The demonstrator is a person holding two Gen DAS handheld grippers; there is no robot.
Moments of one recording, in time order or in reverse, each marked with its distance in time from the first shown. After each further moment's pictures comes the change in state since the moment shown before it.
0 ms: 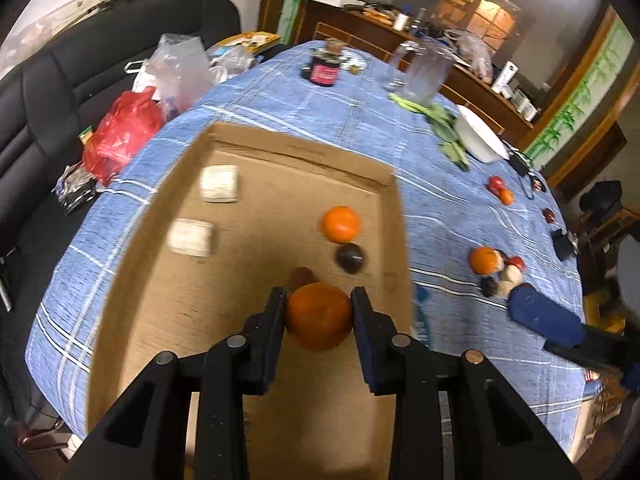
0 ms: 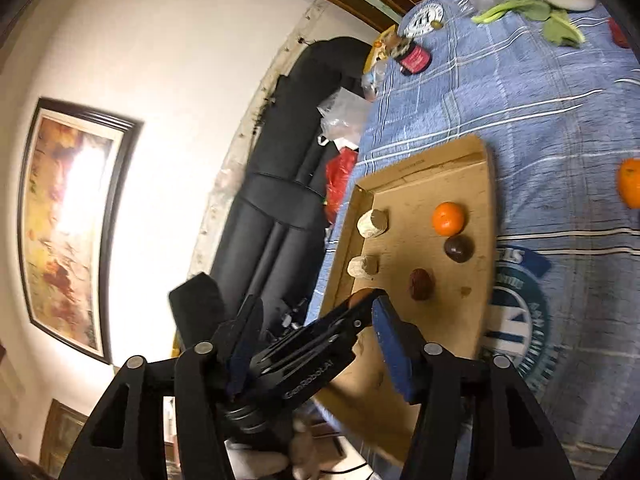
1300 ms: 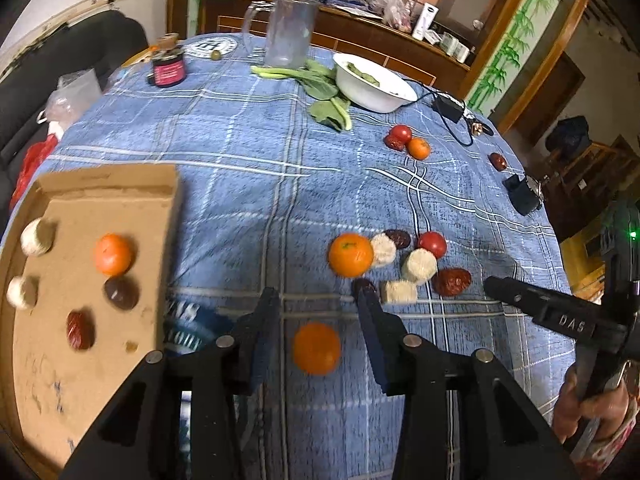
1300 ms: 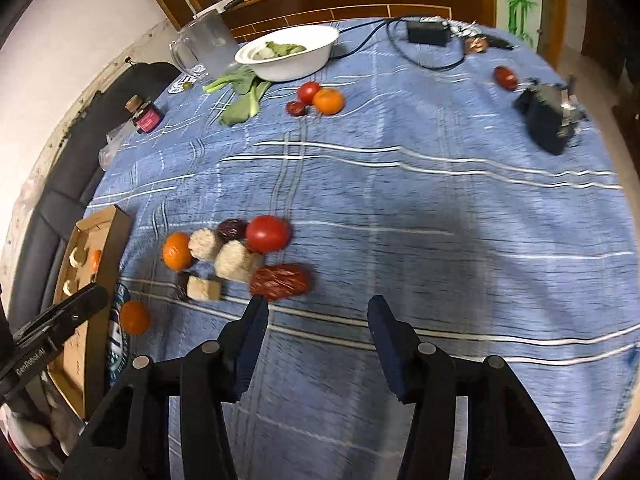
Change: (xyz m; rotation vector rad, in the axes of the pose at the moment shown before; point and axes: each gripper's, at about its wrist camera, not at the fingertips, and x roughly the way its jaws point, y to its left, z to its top) left arm 0.073 -0.163 0.004 0.217 0.058 -0.098; right arm -0.159 -0.164 0.037 -0.057 -0.069 -0.757
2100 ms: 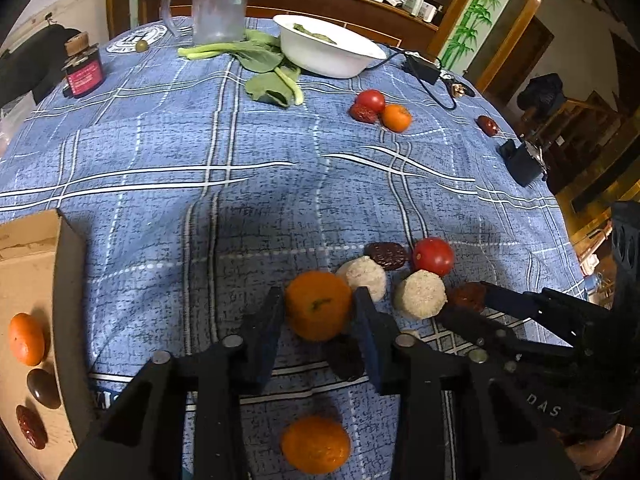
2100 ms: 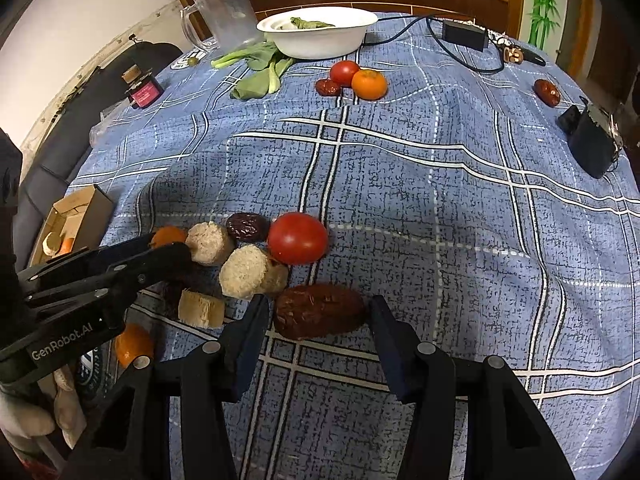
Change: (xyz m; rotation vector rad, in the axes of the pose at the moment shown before) left arm 0.075 -0.022 0.024 0.119 0.083 -0.079; right arm 0.047 0.035 0.004 -0.100 -0.005 -0.097
